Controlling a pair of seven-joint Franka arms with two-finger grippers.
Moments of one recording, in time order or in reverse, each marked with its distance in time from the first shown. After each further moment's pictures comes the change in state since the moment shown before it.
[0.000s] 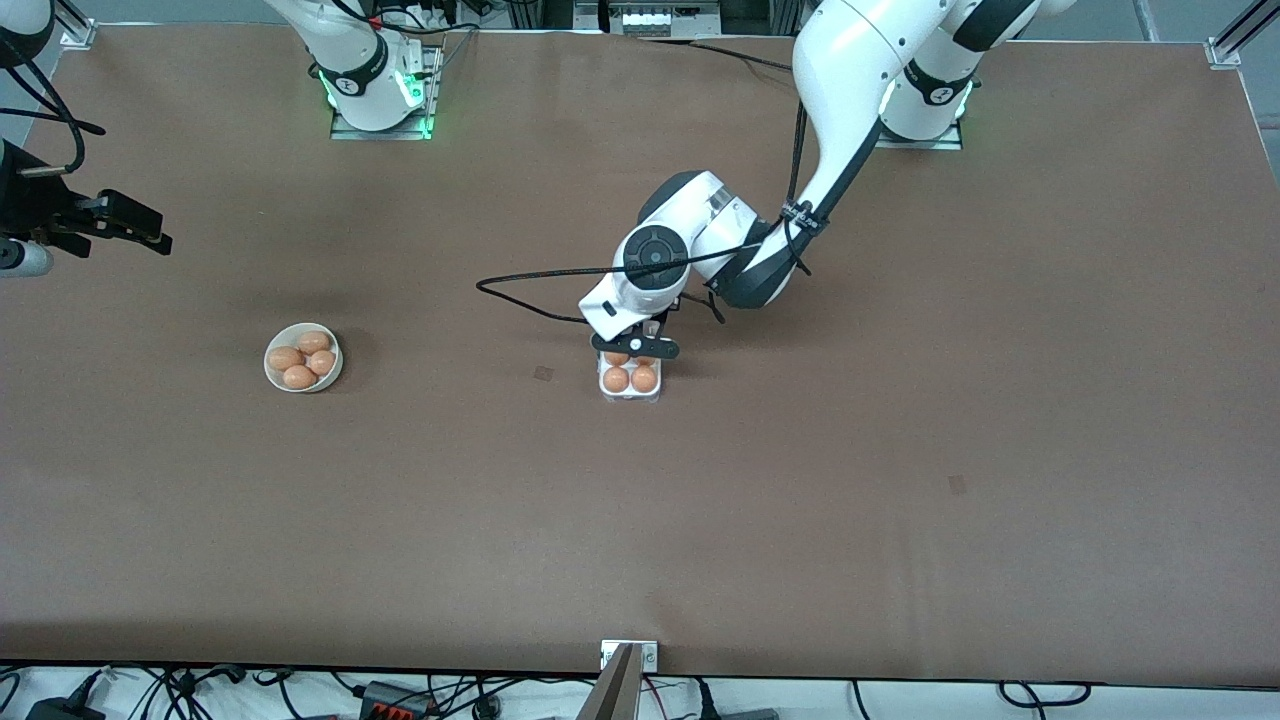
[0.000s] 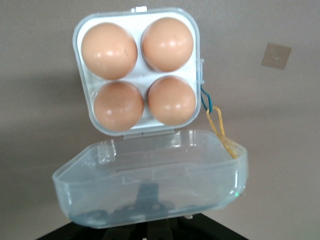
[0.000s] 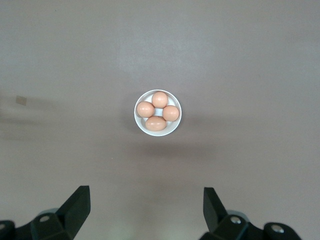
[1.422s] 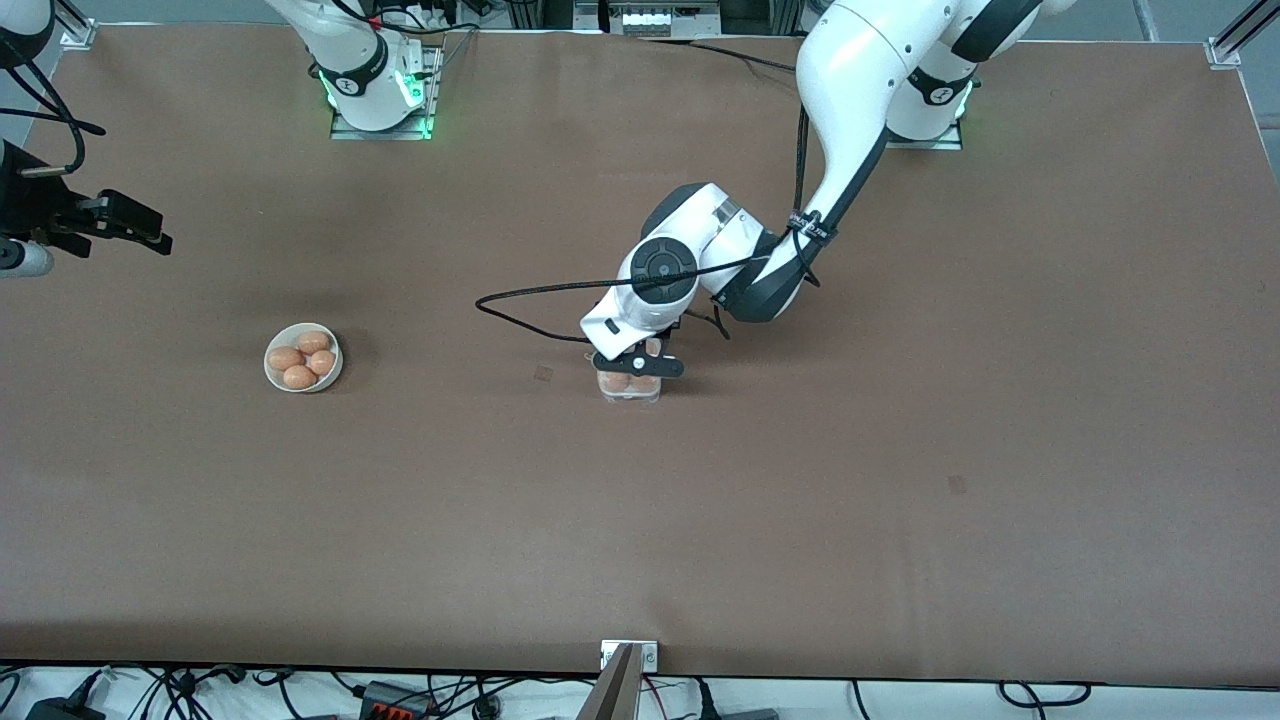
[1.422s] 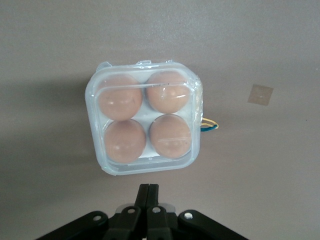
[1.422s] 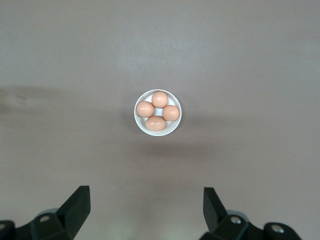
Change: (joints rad) left arm 0.004 0.025 0.025 0.084 0.001 -0.011 -0.001; right arm 0.000 0.000 0.000 0.000 0.000 -0.001 0.000
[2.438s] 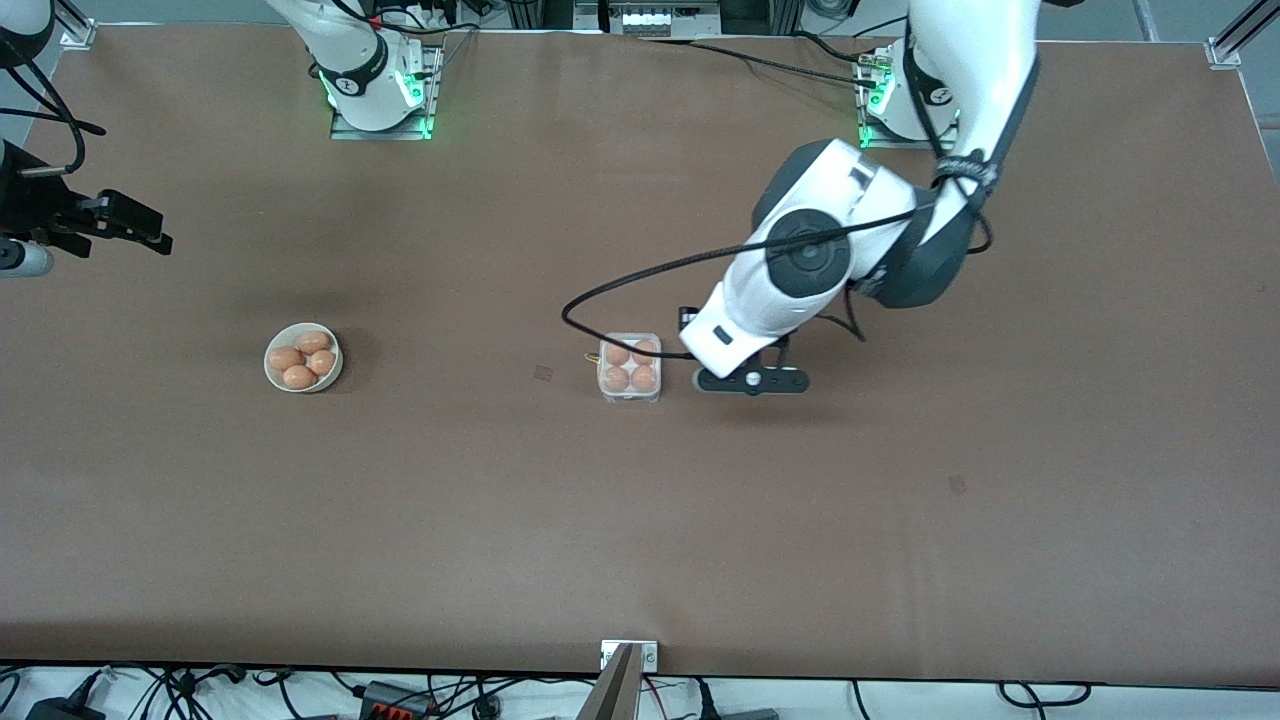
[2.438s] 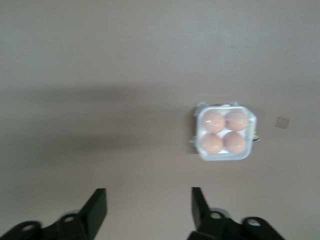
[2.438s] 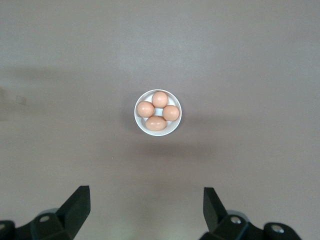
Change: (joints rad) left arm 0.190 -0.254 0.034 0.024 0.050 -0.318 0.096; right arm 0.001 0.000 0.000 0.001 0.000 -0.001 0.000
